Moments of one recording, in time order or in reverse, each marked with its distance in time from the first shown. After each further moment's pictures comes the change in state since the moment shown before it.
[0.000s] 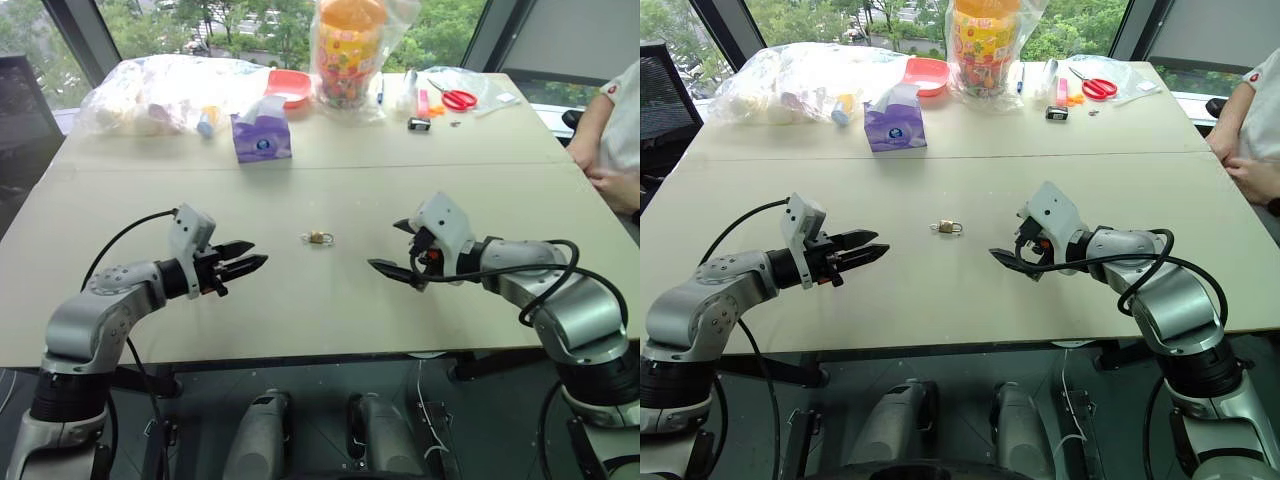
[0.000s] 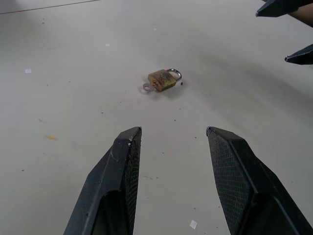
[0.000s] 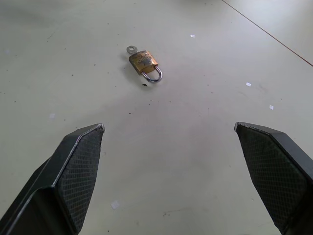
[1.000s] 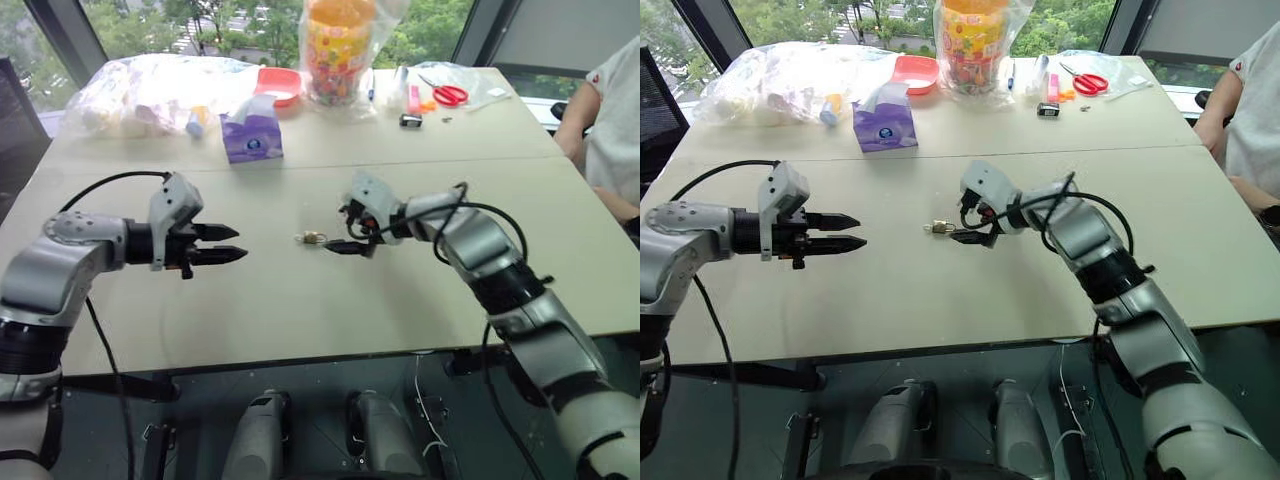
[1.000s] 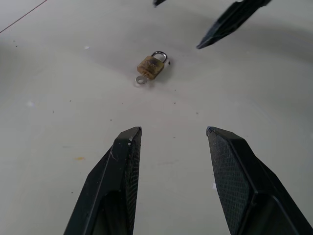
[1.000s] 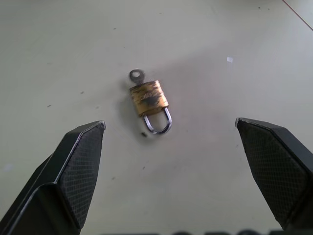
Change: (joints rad) left arm -0.231 0.274 -0.127 0.144 0.105 -0.074 -0.345; right arm -0.515 0.262 0.334 0.752 -0.217 -0.261 0.226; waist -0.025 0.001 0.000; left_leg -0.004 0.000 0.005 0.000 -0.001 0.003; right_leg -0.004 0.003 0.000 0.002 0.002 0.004
